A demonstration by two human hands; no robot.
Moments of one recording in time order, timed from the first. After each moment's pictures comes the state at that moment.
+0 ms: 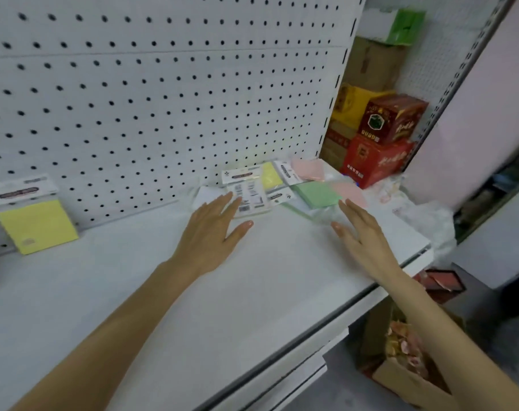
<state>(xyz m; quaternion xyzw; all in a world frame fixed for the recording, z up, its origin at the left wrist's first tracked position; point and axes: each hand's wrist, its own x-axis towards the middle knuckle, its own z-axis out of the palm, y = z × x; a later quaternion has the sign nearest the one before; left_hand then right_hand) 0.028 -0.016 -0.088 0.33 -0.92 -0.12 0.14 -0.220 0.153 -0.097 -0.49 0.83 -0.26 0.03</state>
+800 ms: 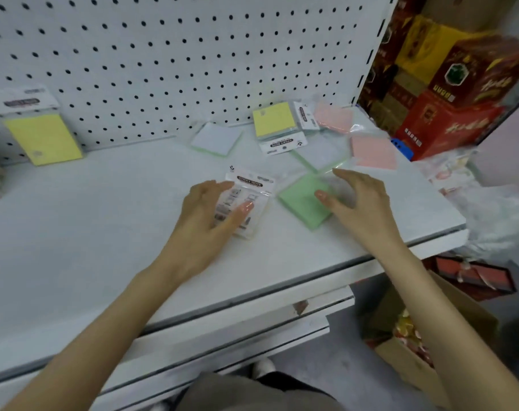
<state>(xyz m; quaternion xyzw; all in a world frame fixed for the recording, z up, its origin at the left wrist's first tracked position) 0.033 0.087 -0.098 0.47 -0.77 -0.35 0.25 -0.221 0.151 -0.107 -0.54 0.78 -0.31 0.08</state>
